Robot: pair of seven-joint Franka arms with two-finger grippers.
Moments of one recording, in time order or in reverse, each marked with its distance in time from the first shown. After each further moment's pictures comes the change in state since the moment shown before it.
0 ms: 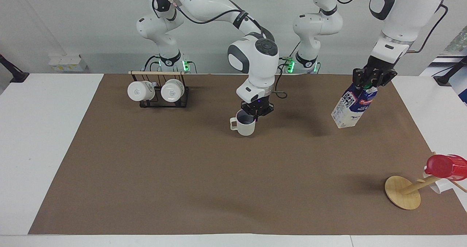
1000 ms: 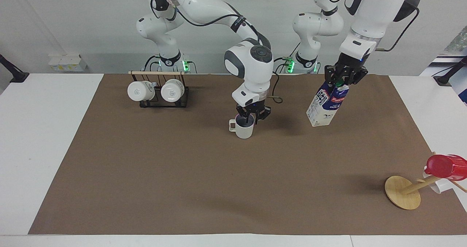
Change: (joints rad) left arm -0.148 0.001 -0.009 0.013 -0.033 0.001 -0.142; right arm -0.012 -0.018 -0.001 -0.072 0.008 0.062 0.055
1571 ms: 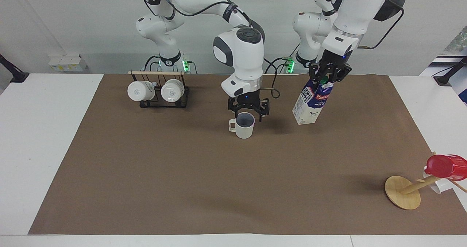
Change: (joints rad) left arm -0.109 0.008 -0.006 0.012 -0.004 0.013 -0.135; right arm -0.092 -0.133 -0.013 0.030 0.000 -0.032 -0.007
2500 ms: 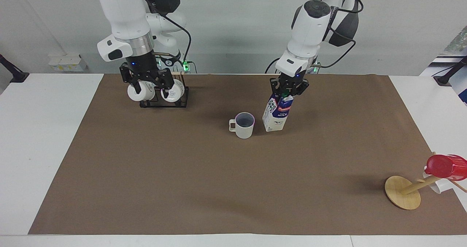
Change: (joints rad) left arm -0.181 0.138 -0.003 -0.072 0.017 0.176 -0.169; right arm -0.426 -0.290 -0.003 -0.005 0.022 -0.373 -0.541
